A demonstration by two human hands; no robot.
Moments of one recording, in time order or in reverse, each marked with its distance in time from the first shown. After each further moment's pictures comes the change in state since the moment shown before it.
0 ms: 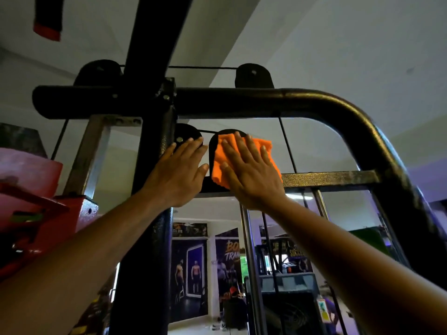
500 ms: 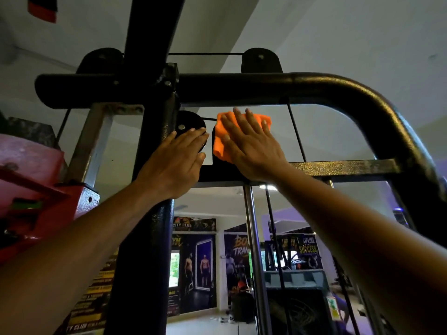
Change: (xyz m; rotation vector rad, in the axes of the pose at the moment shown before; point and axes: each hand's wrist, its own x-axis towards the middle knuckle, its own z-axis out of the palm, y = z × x) left_hand -0.006 -0.013 0.001 -0.021 0.024 0.041; right_hand 0.038 0.004 -0.012 0.011 -0.074 -0.042
